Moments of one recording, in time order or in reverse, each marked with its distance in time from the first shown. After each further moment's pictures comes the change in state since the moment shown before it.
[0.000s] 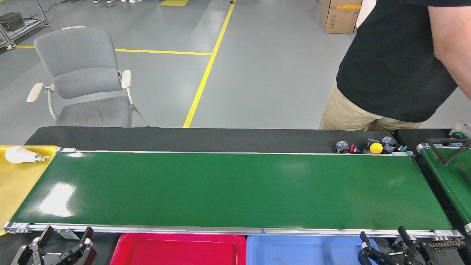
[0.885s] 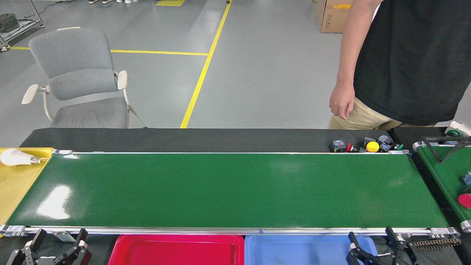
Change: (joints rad) left arm 0.007 -0.005 0.024 0.009 -0.016 -0.001 0.061; right arm 0.055 0.020 0.047 0.000 0.001 -0.012 -0.051
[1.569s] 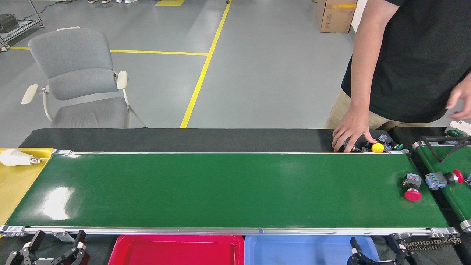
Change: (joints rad) left arm 0.008 0.005 0.010 0.001 0.000 0.000 0.001; right arm -0.055 0.008 -0.015 0.017 -0.020 0.135 0.046
